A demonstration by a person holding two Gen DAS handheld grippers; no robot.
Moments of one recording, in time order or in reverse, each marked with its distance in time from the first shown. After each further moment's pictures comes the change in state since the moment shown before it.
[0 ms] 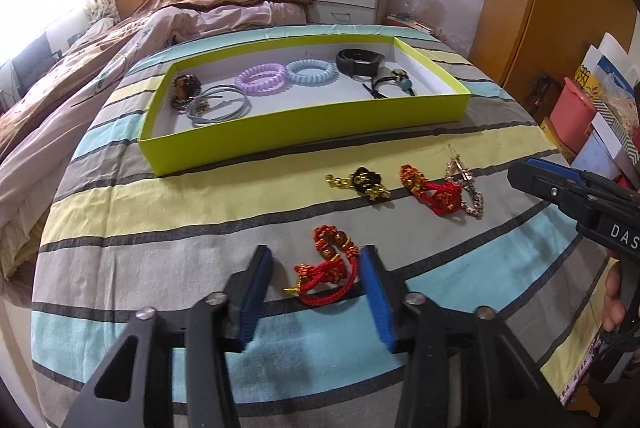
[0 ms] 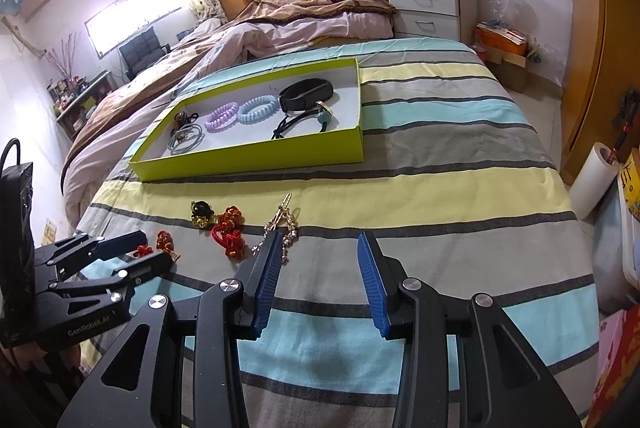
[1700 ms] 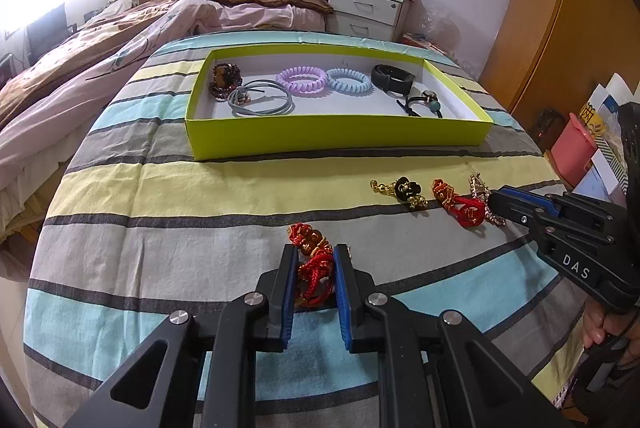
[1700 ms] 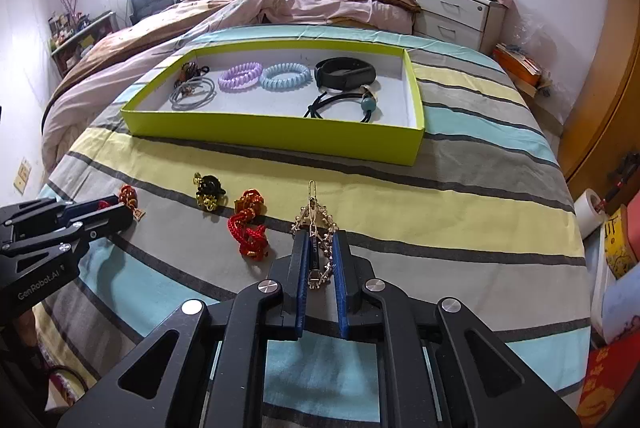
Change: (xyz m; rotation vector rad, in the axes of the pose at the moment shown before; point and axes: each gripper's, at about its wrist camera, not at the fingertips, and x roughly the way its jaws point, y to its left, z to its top) left arm -0.006 0.034 -0.008 -0.108 -0.034 -0.037; right arm 0.030 0.040 0.005 -0.181 0.077 -0.090
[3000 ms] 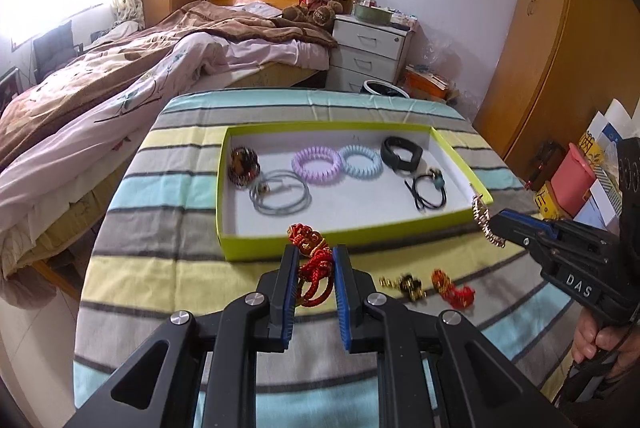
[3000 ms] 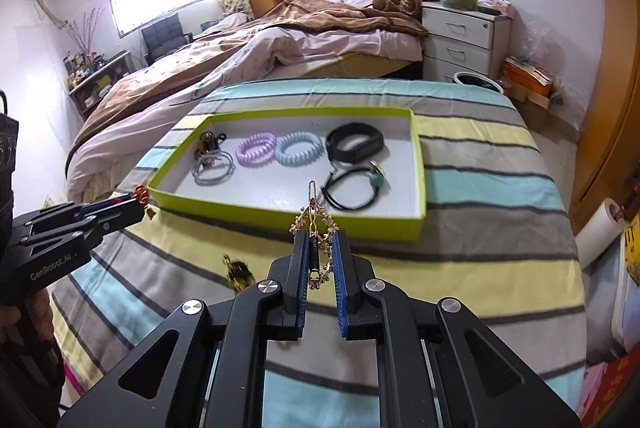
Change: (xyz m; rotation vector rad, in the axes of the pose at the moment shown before) left arm -0.028 0.012 0.065 -0.001 -0.097 0.006; right arm -0.015 -0.004 0.048 0.052 -0.103 0.101
